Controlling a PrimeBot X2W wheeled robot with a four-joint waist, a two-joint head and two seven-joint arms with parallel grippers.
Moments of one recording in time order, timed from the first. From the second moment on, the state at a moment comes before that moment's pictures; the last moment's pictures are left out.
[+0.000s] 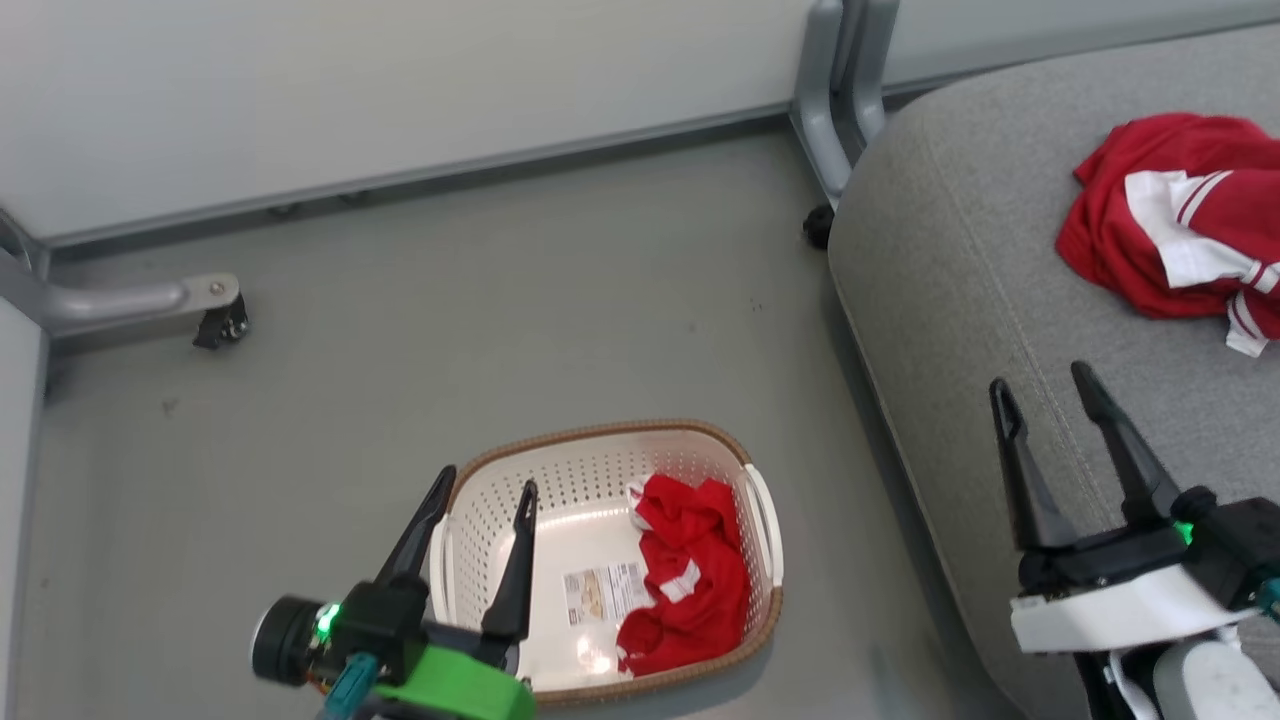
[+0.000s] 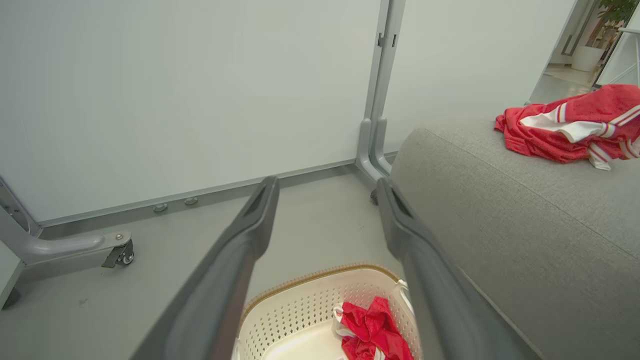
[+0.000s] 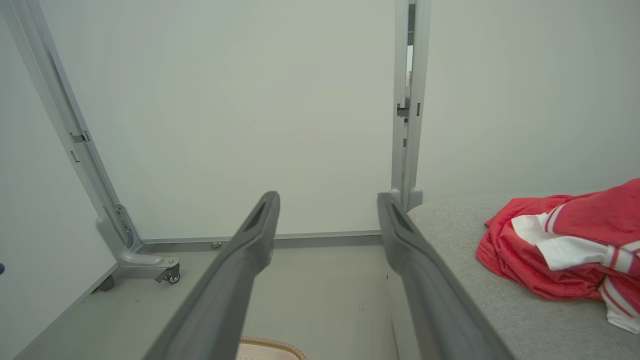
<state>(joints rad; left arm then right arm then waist) 0.02 0.05 -0.26 0.11 -0.13 -0.10 -0.26 0.00 -0.13 0.04 -0.13 0.25 0.13 -0.26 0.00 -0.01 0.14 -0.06</state>
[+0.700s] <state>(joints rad) -0.77 0.18 -0.88 0.71 -0.22 -0.13 -0.26 -0.31 -0.15 -0.03 -0.22 0.23 0.13 -0.26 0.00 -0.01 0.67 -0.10</state>
